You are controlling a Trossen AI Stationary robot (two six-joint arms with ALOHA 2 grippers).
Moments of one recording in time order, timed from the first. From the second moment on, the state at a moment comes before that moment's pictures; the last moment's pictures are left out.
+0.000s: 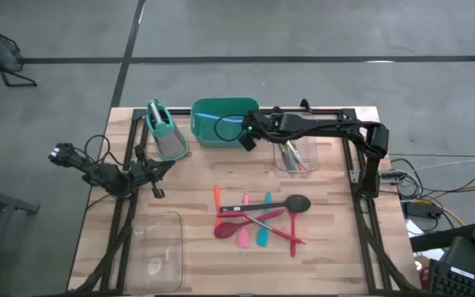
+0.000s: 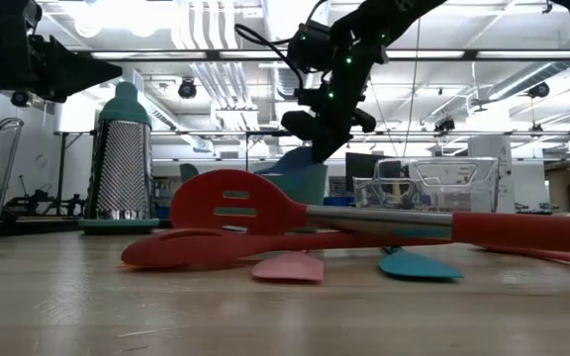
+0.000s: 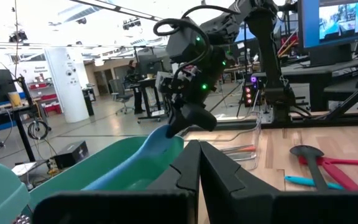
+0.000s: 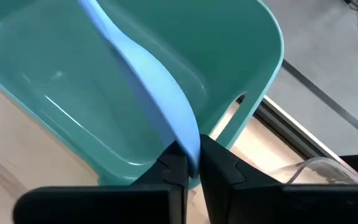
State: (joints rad) left arm -0.45 0.09 0.01 0.24 -0.85 0.32; right arm -0.30 1.88 1.46 -0.59 0.51 0.38
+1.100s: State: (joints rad) left arm -0.45 0.09 0.01 0.24 -0.85 0.32; right arm 0.04 1.82 1.49 -0.71 0.44 0.34
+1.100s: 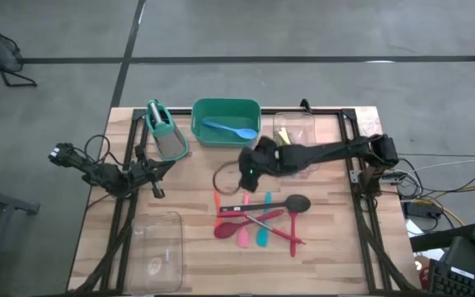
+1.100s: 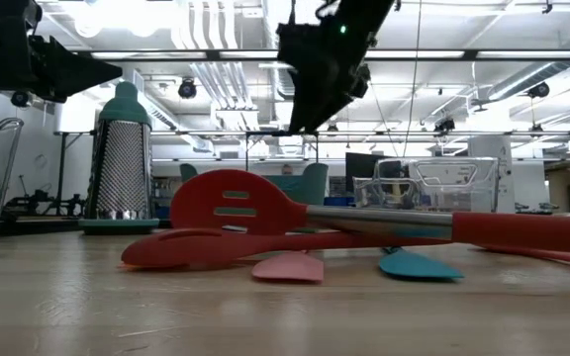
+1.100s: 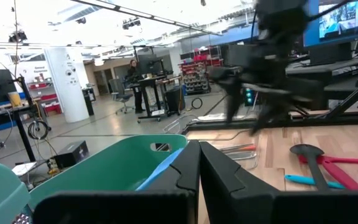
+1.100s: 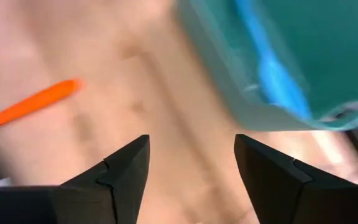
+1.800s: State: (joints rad) left arm -0.45 0.09 0.01 0.24 -0.85 0.32; right arm 0.38 1.83 1.43 -0.68 0.37 0.51
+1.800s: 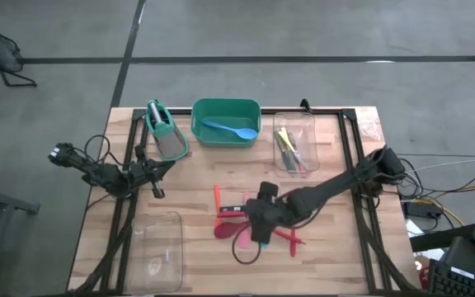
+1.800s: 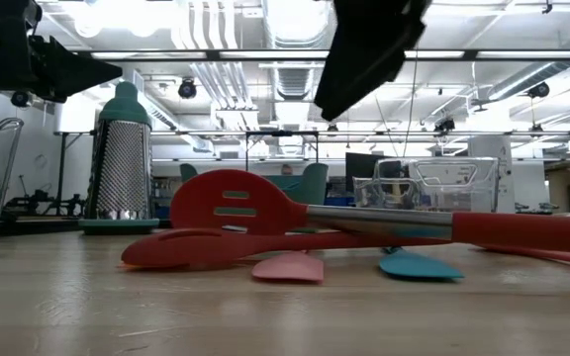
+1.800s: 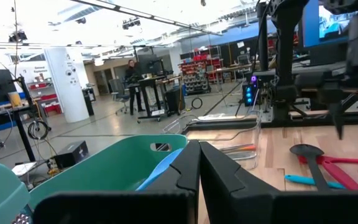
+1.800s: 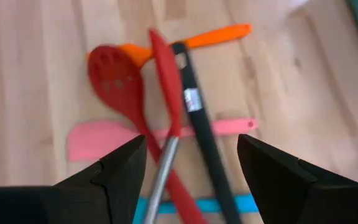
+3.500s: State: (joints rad) left arm -0.45 0.09 0.01 0.24 -0.85 0.32; right arm 0.44 1.83 1.09 -0.26 0.37 0.71
